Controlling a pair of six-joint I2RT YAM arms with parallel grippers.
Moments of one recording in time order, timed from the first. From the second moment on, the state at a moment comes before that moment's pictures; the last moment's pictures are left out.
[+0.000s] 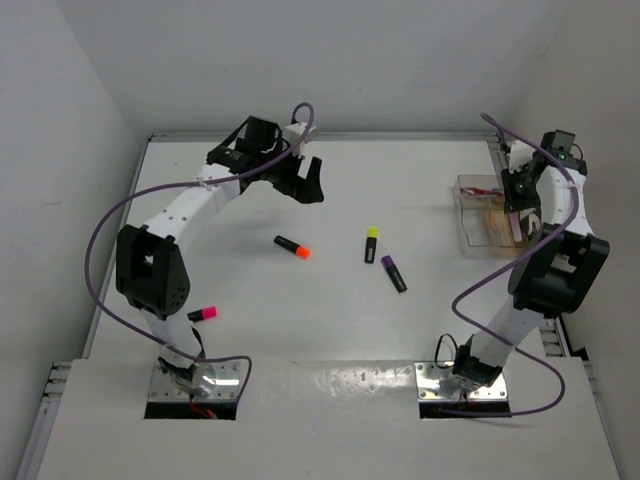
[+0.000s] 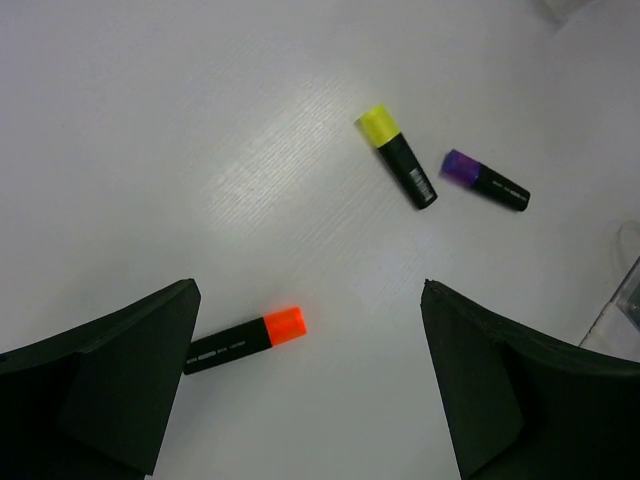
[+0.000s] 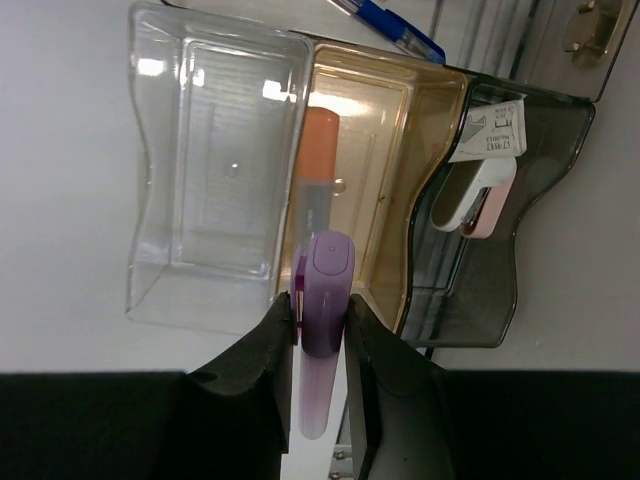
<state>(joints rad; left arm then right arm) -0.39 1.76 1.62 -0.56 0.51 0.04 -0.41 1.78 1.51 -0.82 -0.13 -0.57</state>
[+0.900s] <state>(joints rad) -0.06 1.75 1.59 -0.89 0.38 0.44 -0.42 1.81 1.50 -0.78 -0.18 -0.53</state>
